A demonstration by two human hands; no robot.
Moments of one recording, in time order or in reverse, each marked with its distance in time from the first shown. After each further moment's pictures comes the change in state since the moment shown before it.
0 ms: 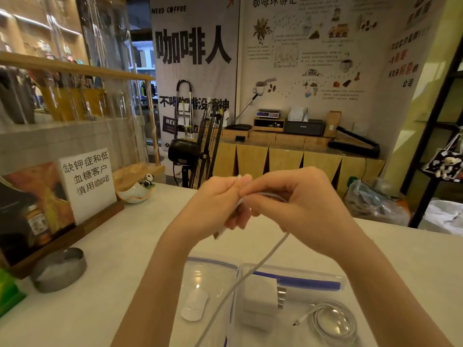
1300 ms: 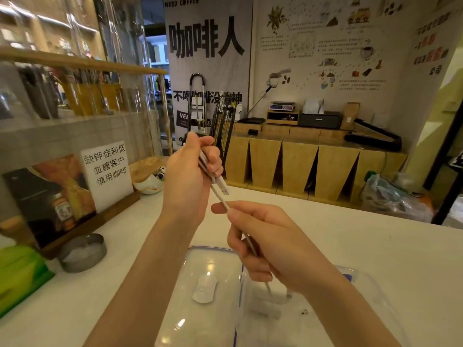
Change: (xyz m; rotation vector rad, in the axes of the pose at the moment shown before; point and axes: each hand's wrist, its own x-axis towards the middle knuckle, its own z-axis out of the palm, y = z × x) left_hand 0.001 0.002 -0.015 -0.853 0.515 0.100; right_hand -0.019 -0.005 0.050 0.899 -0.281 0.515
